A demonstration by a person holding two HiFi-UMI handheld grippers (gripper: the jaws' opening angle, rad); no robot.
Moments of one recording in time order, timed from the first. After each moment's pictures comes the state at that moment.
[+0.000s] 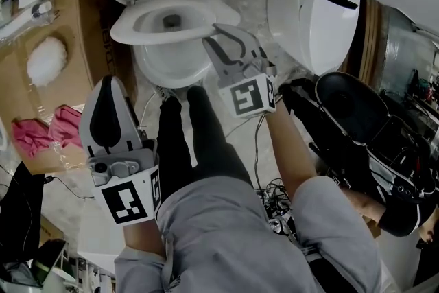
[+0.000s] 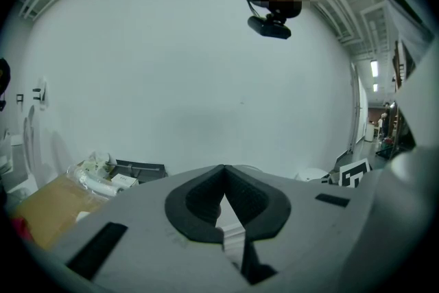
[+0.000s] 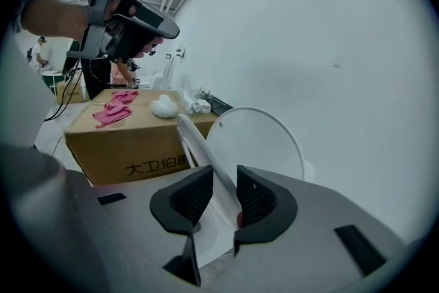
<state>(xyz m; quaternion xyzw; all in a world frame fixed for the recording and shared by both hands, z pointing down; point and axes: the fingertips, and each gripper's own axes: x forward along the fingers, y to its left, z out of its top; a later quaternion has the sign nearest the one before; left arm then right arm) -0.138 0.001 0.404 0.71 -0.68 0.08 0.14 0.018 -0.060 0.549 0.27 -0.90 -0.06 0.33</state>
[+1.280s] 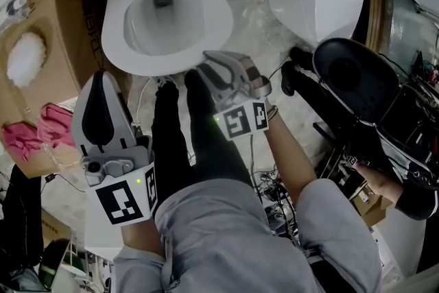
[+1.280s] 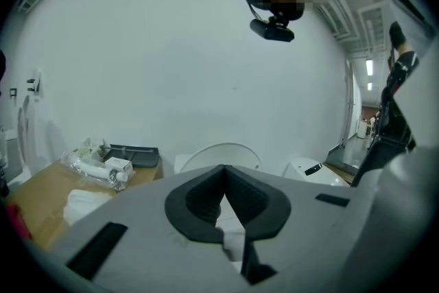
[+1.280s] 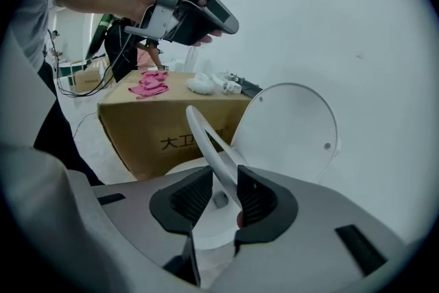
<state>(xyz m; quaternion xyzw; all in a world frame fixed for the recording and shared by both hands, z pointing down) -0.119 0.022 0.457 0.73 -0.66 0.10 0.16 0.043 0.061 0.621 0.20 -0.90 -0.06 0.39</state>
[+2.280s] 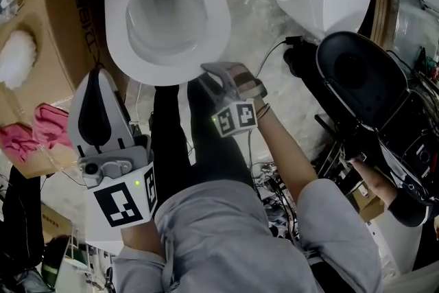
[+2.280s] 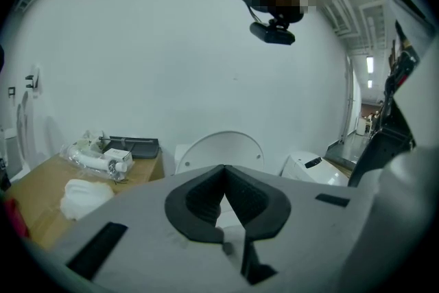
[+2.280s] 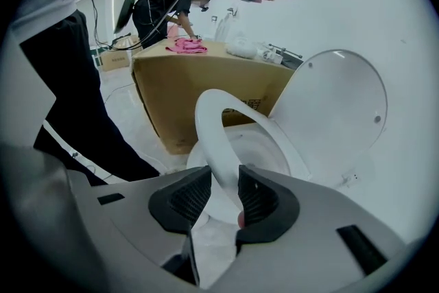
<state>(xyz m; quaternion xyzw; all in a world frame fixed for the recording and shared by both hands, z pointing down) -0.121 0.025 0.488 0.73 -0.65 0.12 0.17 0.062 0.145 0.727 0.10 -0.87 -0.06 0.48</state>
